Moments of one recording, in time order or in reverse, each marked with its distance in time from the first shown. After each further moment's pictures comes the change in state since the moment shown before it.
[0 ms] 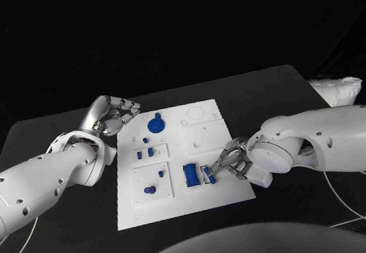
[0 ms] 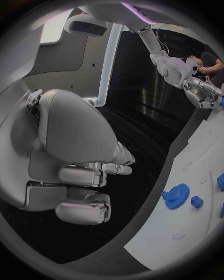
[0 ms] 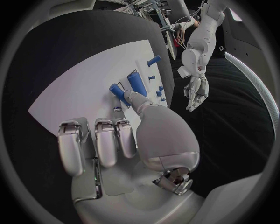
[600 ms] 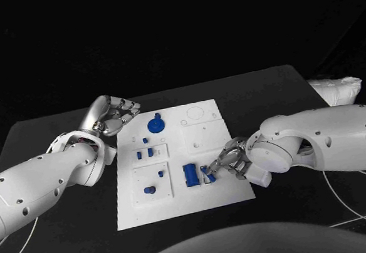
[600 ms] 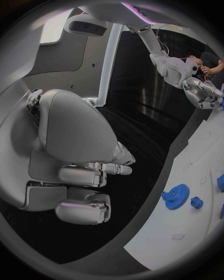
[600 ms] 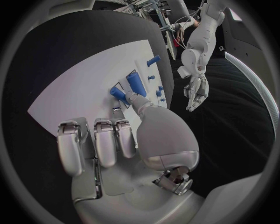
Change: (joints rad) left arm 0.000 0.000 0.000 0.000 0.000 0.000 -0.001; left_hand 0.000 0.000 0.000 0.000 0.000 0.000 0.000 0.000 0.000 0.000 0.000 0.000 0.000 0.000 0.000 0.000 0.000 0.000 0.000 0.000 0.000 0.000; right arm 0.002 0.005 0.001 -0.003 0.003 0.001 -0.004; right_hand -0.017 -0.017 -0.026 0.013 -0.015 -0.023 0.015 -0.002 0.001 -0.001 0.013 0.000 0.000 0.000 0.014 0.000 0.000 0.000 0.001 0.008 0.000 0.000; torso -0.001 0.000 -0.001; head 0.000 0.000
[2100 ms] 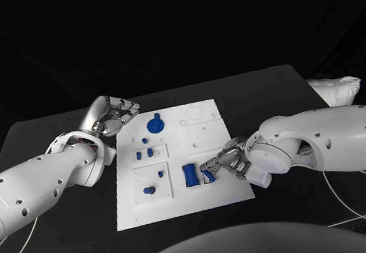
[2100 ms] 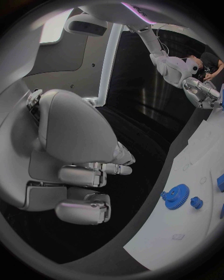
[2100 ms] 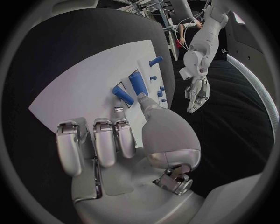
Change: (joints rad) left arm 0.000 0.002 0.000 -0.001 0.000 0.002 -0.001; left_hand 0.000 0.000 0.000 0.000 0.000 0.000 0.000 0.000 0.001 0.000 0.000 0.000 0.000 0.000 0.000 0.000 0.000 0.000 0.000 0.000 0.000 0.000; right arm -0.001 -0.003 -0.001 0.011 -0.038 -0.013 -0.016; right_hand -0.127 -0.002 -0.125 0.100 -0.089 0.019 -0.024 0.046 -0.024 0.004 -0.004 0.000 0.001 0.000 0.007 0.000 0.000 0.000 0.000 0.014 0.000 0.000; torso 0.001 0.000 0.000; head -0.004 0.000
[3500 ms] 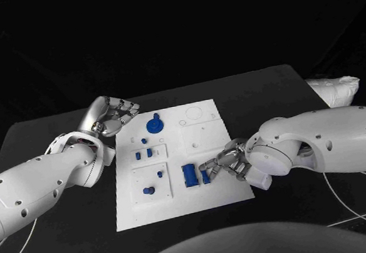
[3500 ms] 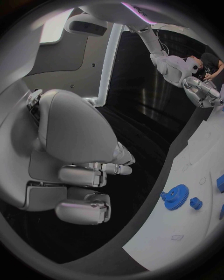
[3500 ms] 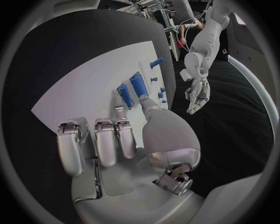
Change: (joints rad) left arm 0.000 0.001 0.000 0.000 0.000 0.003 0.000; left_hand 0.000 0.000 0.003 -0.003 0.000 0.000 0.000 0.000 0.000 0.000 0.000 0.000 0.000 0.000 0.000 0.000 0.000 0.000 0.000 0.000 0.000 0.000; right arm -0.002 -0.006 -0.002 0.019 -0.010 -0.014 -0.009; right_hand -0.026 0.013 -0.028 0.022 -0.006 0.057 -0.025 0.035 0.029 -0.001 -0.022 0.000 0.000 0.000 -0.022 0.000 0.000 0.000 0.000 -0.015 0.000 0.000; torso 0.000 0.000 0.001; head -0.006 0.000
